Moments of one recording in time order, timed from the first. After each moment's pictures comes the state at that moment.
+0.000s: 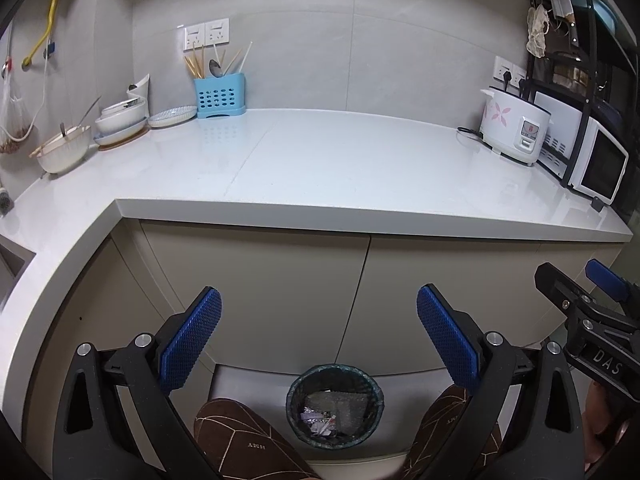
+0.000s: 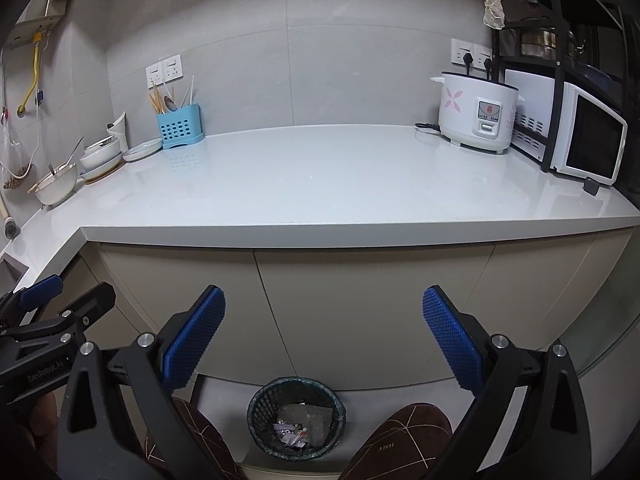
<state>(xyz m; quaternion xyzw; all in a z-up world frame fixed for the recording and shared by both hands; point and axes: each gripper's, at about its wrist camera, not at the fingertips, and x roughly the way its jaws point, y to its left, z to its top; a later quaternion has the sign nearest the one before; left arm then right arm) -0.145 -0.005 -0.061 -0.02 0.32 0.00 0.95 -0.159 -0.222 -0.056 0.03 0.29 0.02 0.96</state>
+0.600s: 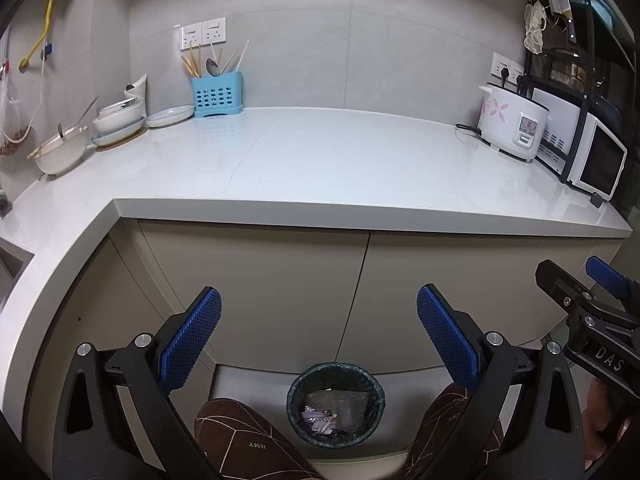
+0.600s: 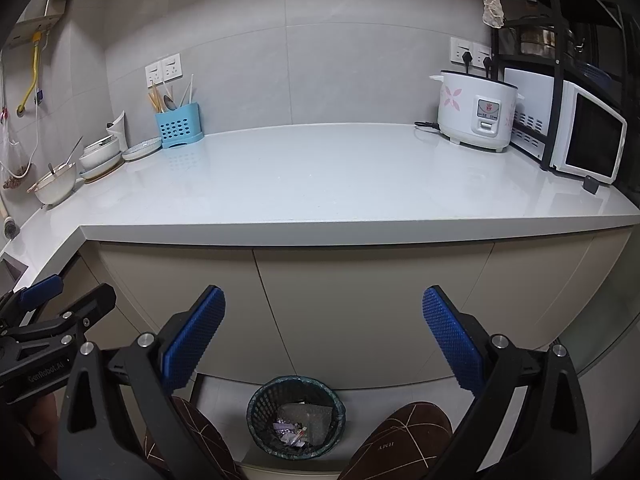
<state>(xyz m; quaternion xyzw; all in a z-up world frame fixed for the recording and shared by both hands) -0.145 -0.005 -0.064 -0.01 0.32 0.00 0.95 -0.160 -0.222 -0.059 0.03 0.29 0.02 0.96</state>
